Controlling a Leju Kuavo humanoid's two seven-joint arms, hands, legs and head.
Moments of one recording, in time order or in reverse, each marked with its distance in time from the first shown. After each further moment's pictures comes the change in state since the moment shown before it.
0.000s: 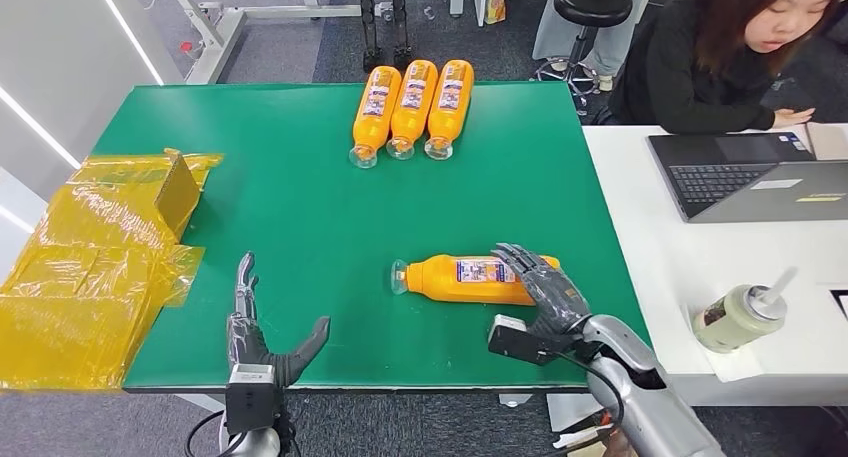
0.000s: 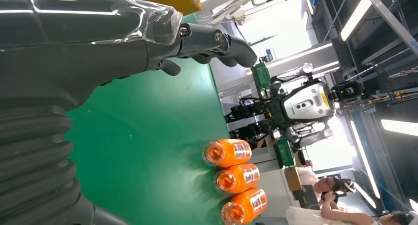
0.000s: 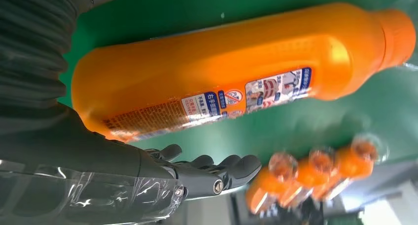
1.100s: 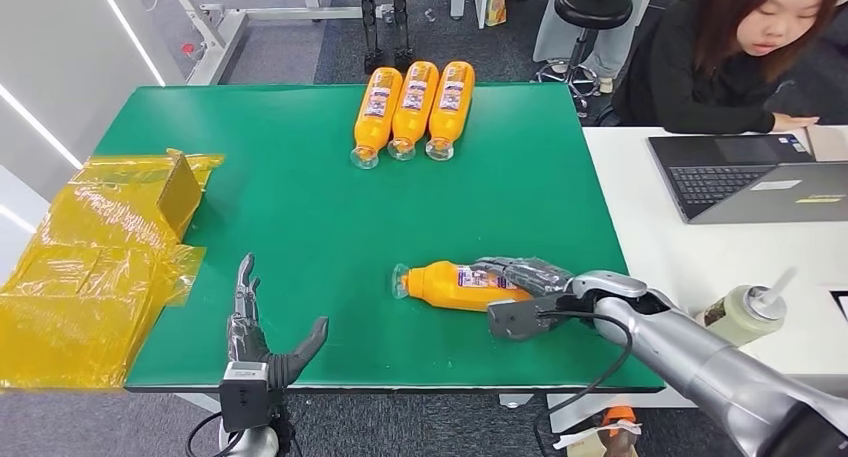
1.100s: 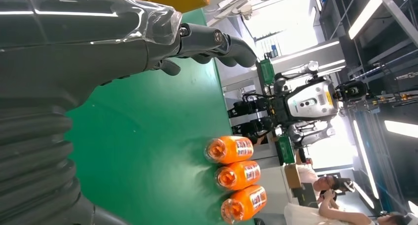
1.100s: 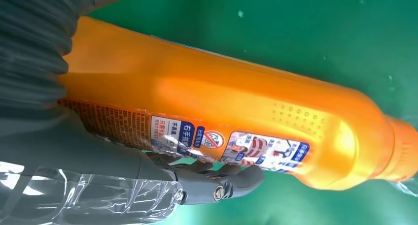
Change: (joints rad) left arm -0.008 0.020 -0.020 0.015 0.073 -0.009 0.000; right arm -0.394 -0.172 0.631 0.187 -0.389 0.215 0.085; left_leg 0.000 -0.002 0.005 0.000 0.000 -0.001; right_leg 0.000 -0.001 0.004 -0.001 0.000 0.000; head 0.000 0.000
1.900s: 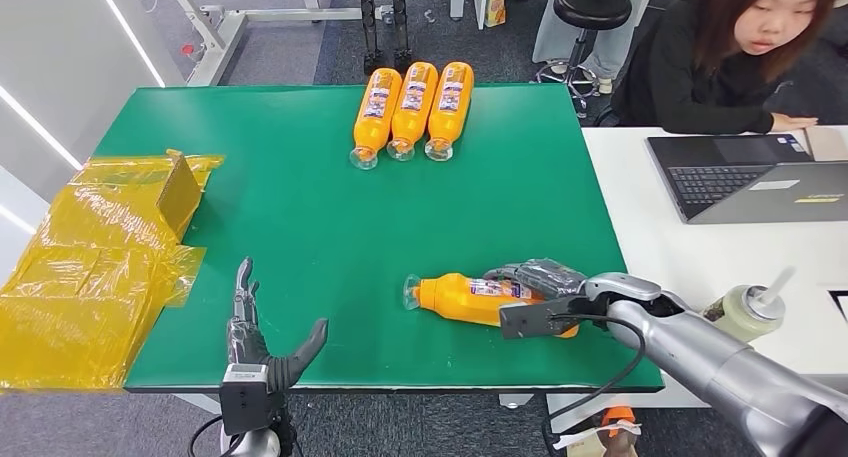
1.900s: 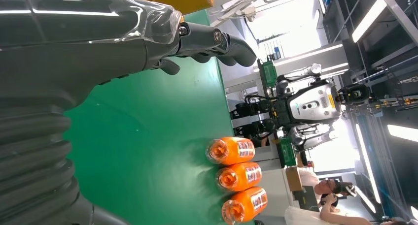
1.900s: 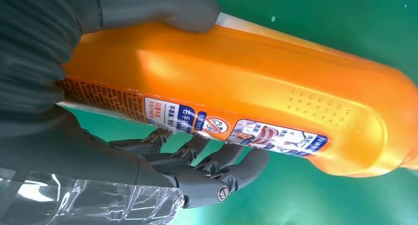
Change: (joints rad) left arm 0.002 0.022 -0.045 0.002 0.047 0.053 0.000; right arm -0.012 -0.042 0.034 -0.044 0.013 -0.038 0.012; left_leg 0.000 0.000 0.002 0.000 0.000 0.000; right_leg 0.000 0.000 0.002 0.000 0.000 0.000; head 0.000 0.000
